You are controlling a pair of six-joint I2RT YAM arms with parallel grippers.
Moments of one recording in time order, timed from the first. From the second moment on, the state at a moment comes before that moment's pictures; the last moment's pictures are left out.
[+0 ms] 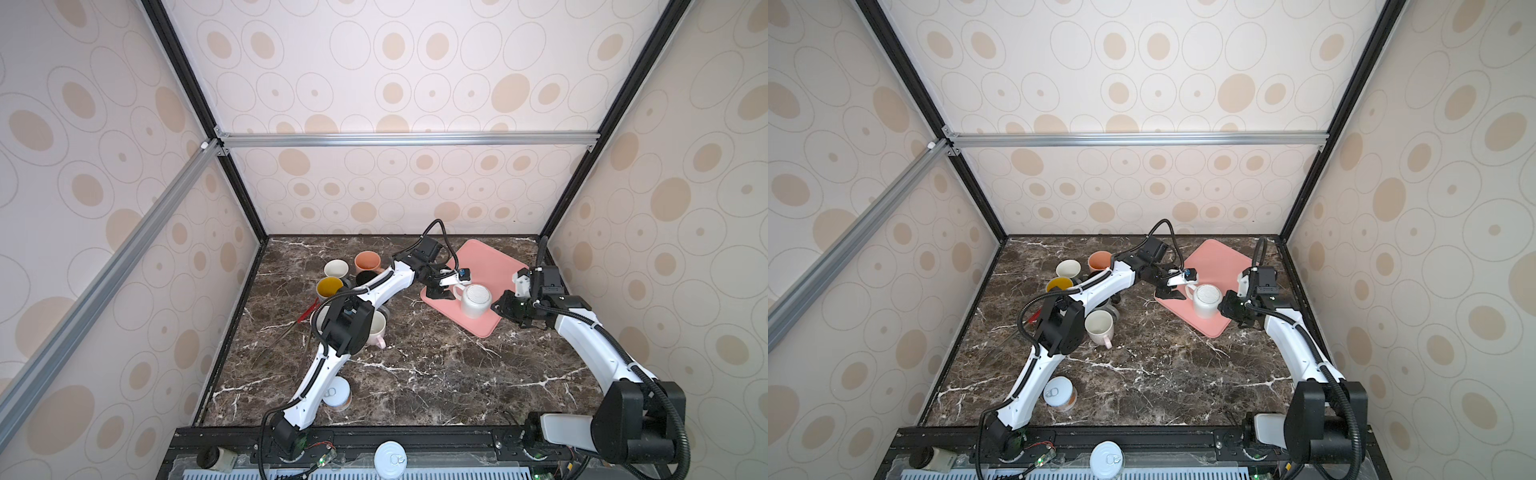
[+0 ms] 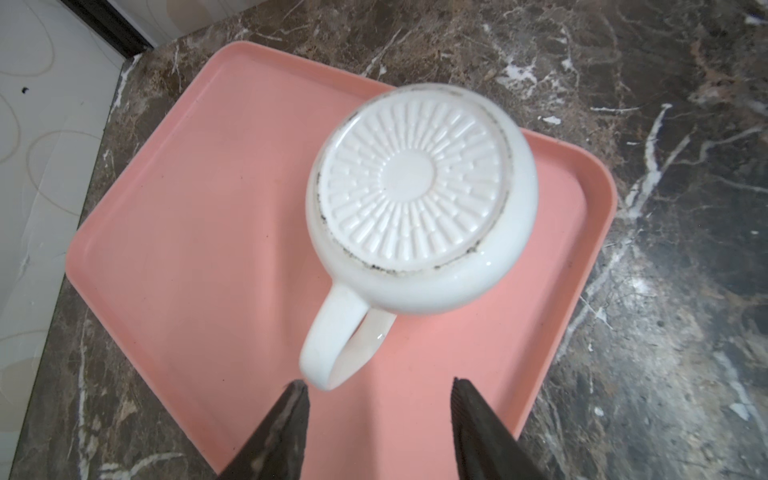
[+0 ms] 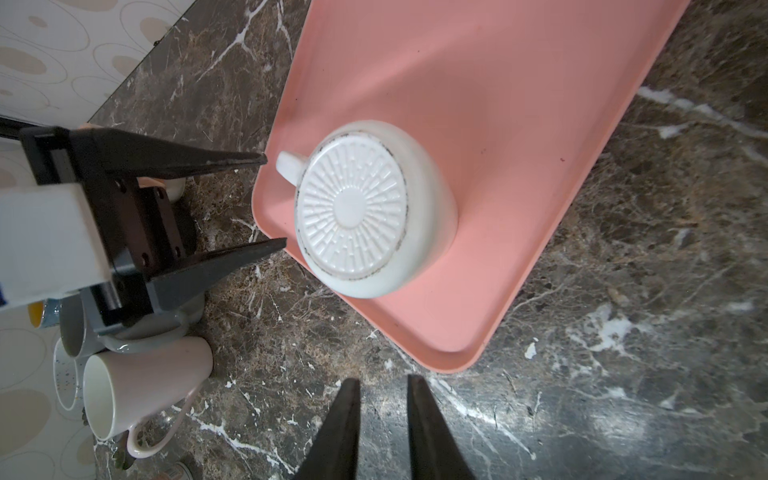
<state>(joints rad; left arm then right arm) -0.68 2.48 2.22 -0.65 0.56 0.95 -0.01 1.29 0.93 -0.62 -0.34 0.41</state>
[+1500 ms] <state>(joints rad) -0.72 2.60 2.30 -0.54 0.64 0.99 -0.01 1.28 0.79 -0.59 -0.39 0.43</state>
